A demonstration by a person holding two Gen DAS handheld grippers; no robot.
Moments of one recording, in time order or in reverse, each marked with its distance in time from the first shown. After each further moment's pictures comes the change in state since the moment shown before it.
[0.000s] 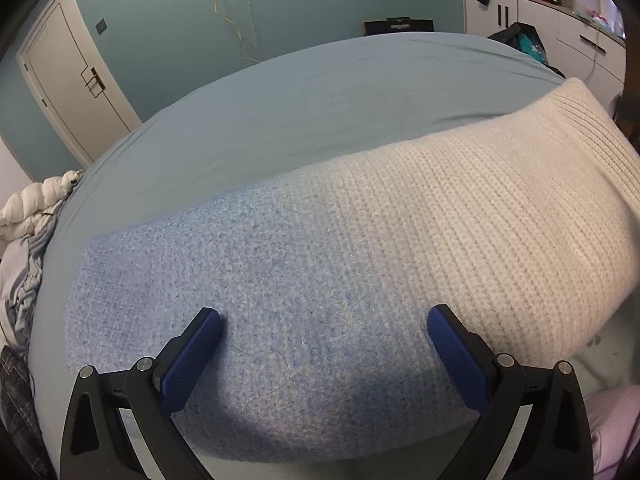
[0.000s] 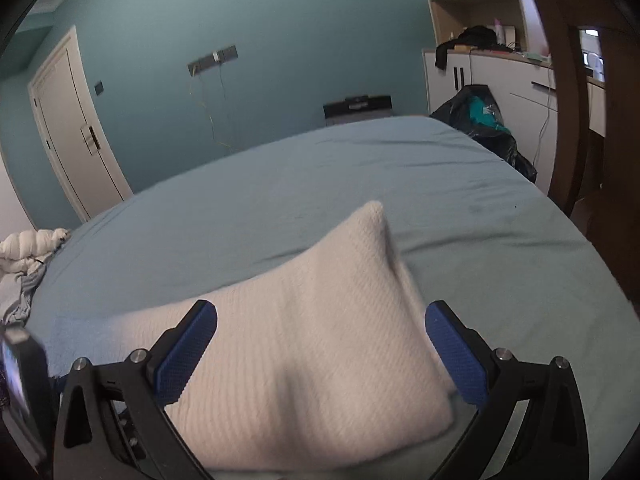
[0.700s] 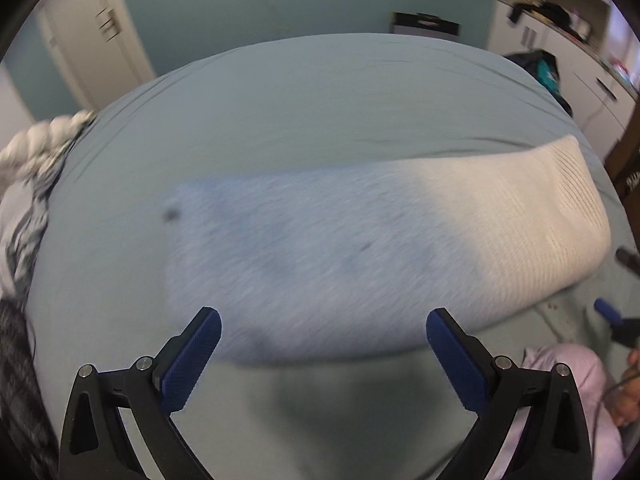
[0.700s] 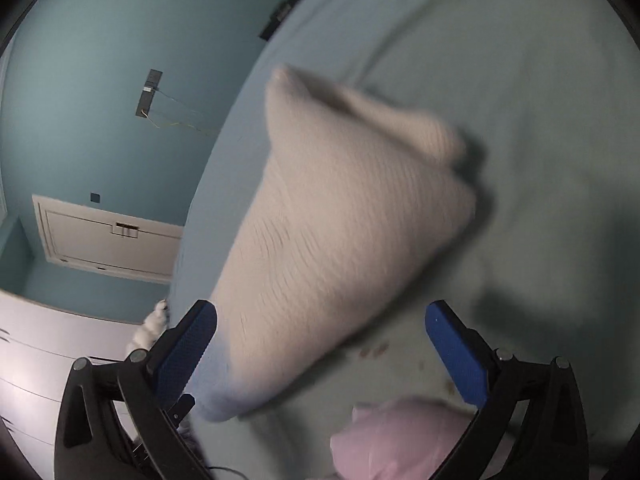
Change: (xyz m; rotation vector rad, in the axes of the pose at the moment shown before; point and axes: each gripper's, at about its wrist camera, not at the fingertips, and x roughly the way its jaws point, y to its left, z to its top) left arm -0.071 0.148 -0.013 -0.164 0.131 -0.093; right arm 0.016 -0.055 -0.097 0.702 0.281 0.419
